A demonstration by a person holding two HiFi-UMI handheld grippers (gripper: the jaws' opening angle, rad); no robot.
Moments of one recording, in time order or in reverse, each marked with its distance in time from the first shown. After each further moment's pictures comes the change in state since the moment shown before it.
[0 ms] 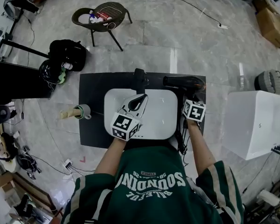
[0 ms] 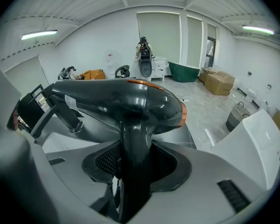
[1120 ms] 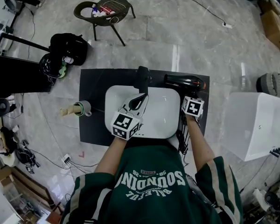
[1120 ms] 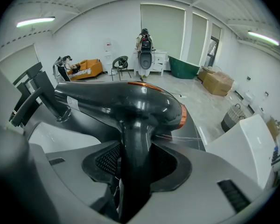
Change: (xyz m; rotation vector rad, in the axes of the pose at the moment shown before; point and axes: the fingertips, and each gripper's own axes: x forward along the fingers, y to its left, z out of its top) left arm 0.000 0.012 -0.017 -0.046 0.021 0.021; right arm 0.040 -0.009 -0.024 -0.032 0.094 -0.091
